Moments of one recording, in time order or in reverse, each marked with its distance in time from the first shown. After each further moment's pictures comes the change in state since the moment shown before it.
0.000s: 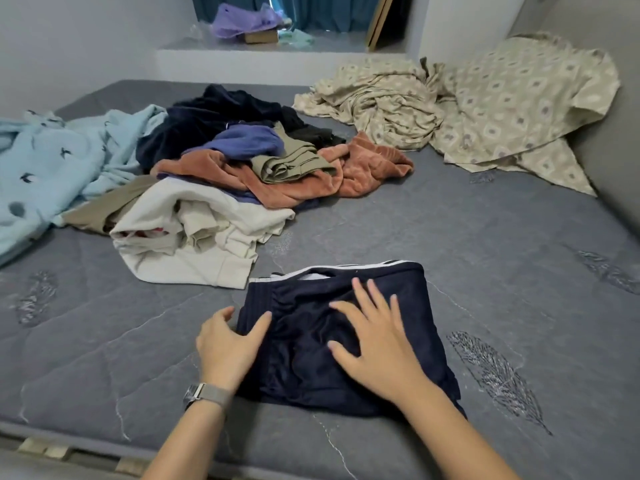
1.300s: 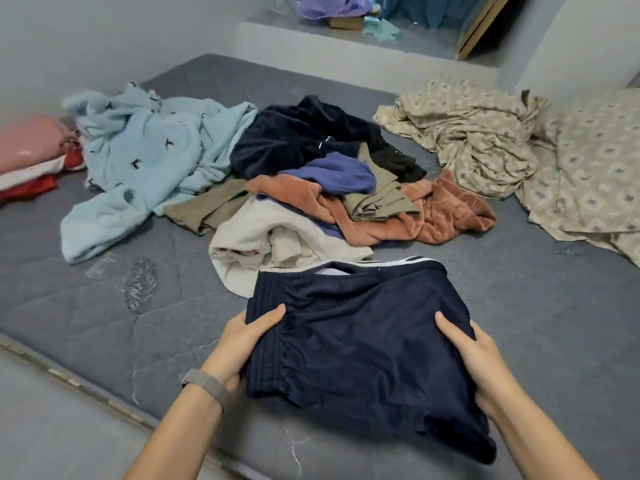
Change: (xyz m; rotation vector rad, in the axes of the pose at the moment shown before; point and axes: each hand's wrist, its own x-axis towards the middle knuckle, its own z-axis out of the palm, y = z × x) left_hand 0.063 0.040 -0.145 -0.795 -0.432 -0.356; right_hand 0.095 -0.058 -0.102 1.205 0.028 0.748
